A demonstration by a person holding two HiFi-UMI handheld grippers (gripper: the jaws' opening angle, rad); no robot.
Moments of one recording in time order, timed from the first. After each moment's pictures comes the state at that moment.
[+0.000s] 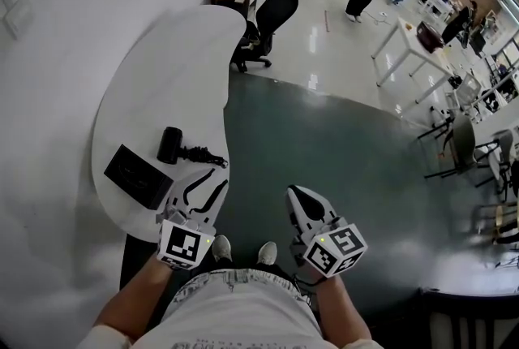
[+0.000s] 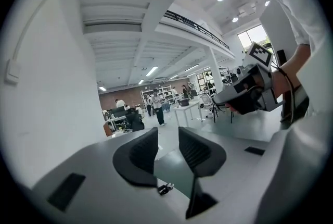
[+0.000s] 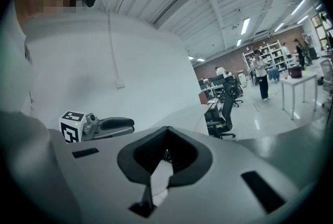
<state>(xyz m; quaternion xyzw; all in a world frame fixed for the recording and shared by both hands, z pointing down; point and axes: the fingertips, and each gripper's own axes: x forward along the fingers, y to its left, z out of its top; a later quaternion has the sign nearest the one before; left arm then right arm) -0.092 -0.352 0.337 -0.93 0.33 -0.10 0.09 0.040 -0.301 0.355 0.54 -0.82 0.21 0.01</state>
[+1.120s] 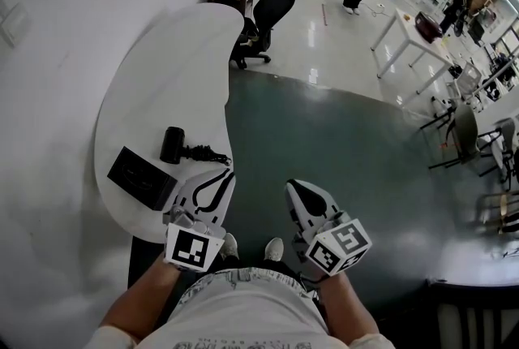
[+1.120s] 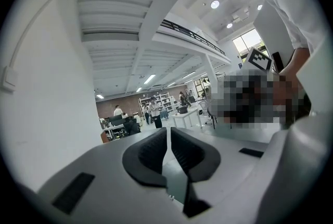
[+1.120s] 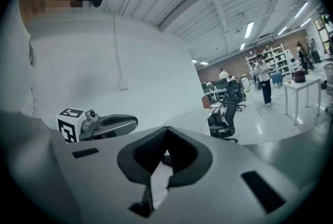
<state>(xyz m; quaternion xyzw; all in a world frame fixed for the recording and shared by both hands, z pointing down) -0.080 -0.343 0.303 -0.94 0.31 -0.07 0.12 0.023 -0.303 0.337 0.53 -0.83 0.18 0.01</state>
